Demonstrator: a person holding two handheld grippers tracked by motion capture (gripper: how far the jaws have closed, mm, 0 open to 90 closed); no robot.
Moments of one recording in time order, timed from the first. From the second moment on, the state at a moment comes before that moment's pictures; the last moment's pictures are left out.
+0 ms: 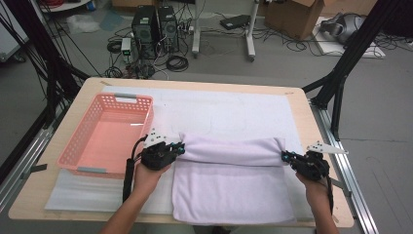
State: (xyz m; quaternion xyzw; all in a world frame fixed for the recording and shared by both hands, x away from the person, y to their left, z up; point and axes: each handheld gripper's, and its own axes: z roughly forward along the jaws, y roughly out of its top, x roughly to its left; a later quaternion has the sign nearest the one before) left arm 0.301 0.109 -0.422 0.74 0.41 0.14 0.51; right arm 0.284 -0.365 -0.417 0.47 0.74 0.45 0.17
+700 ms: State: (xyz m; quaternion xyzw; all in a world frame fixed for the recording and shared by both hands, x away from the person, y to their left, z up) left arm 0.358 0.097 -0.431 0.75 0.47 0.12 0.46; right arm 0.342 -0.352 -0.409 0.53 0.74 0.38 0.18
